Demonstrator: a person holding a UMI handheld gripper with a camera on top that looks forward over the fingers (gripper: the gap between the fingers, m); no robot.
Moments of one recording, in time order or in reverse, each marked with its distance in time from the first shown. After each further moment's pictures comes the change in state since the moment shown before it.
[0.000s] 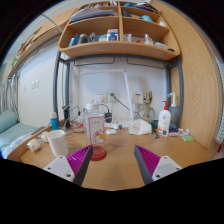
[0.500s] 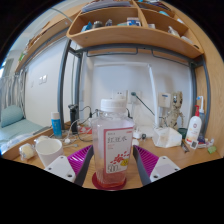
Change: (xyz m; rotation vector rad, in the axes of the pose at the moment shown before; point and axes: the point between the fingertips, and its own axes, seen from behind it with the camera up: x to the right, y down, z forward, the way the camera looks) arm -0.070 -0.008 0.136 0.030 -0.150 -0.058
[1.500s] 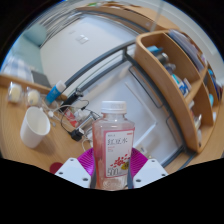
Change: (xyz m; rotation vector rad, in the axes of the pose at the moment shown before) arm 0.016 -0.096 -0.024 0.043 0.203 -0.874
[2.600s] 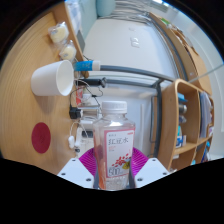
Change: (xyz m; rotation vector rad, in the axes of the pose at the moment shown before) arm 0.013 -0.013 -0.013 0.067 0.075 -0.694
